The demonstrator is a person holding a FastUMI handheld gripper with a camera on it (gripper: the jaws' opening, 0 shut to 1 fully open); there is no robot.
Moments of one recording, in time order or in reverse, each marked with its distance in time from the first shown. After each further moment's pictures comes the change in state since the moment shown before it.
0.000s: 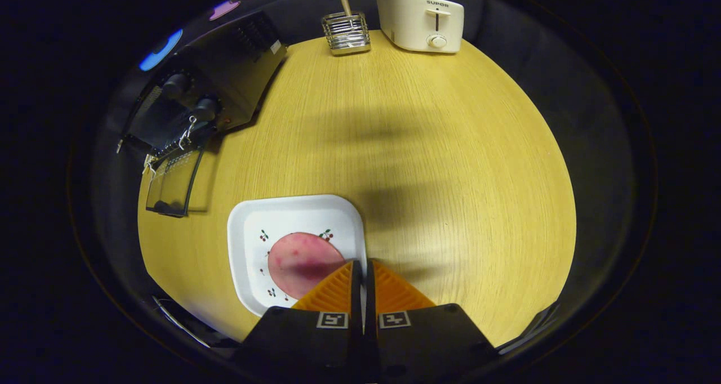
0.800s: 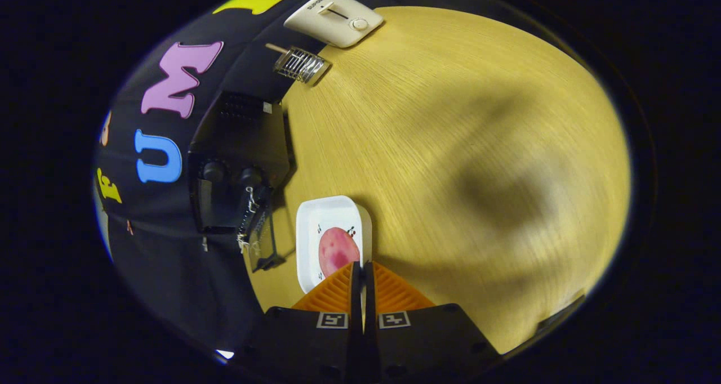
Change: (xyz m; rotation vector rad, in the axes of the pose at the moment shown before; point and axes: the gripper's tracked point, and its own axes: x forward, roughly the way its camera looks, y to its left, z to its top) arm -0.023 0.059 -0.013 0.588 -0.070 0.478
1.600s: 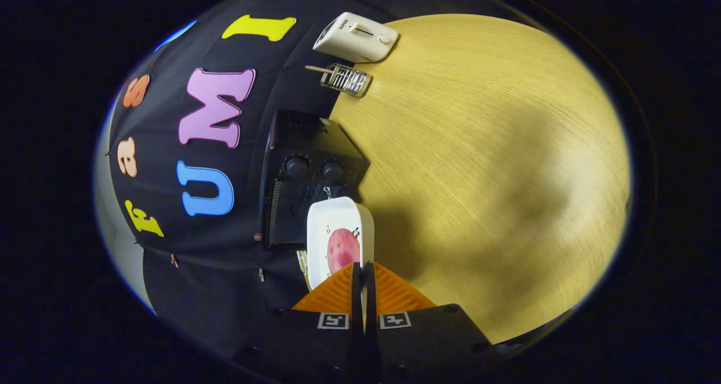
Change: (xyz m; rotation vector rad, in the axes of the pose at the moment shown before) arm -0.011 0.124 -0.060 0.165 -0.173 0.182
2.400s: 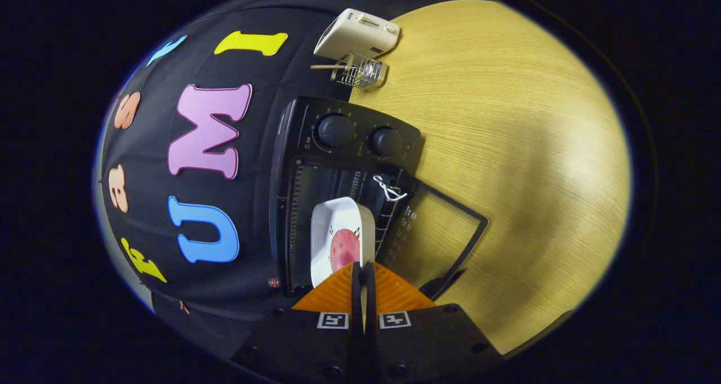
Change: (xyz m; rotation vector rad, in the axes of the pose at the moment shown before) arm 0.135 0.096 -0.024 0.215 -0.283 0.014
